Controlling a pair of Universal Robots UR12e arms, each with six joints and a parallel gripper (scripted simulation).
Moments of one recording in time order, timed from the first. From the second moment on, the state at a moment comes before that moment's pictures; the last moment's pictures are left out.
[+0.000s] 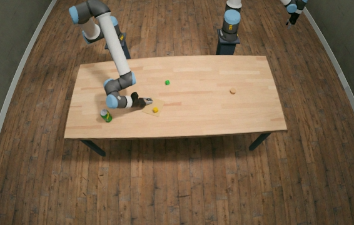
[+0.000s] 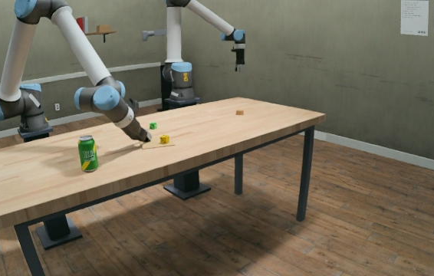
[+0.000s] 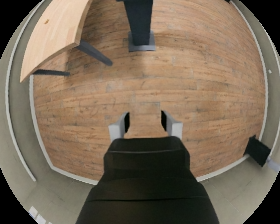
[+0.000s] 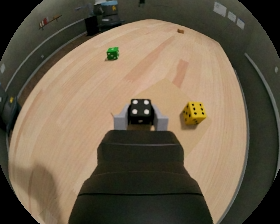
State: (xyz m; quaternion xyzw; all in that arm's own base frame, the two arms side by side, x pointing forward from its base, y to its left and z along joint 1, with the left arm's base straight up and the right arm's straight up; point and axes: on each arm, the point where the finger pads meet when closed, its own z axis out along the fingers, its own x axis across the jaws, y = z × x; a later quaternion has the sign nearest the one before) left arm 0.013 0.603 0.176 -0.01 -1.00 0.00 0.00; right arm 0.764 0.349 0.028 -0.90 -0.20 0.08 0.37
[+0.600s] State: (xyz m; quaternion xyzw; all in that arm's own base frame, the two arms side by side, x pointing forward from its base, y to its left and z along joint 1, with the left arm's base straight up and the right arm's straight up) left arm 0.013 0.603 0.176 -0.01 -1.00 0.00 0.00; right arm 0.764 0.349 0.028 -0.90 -0.20 0.08 0.37
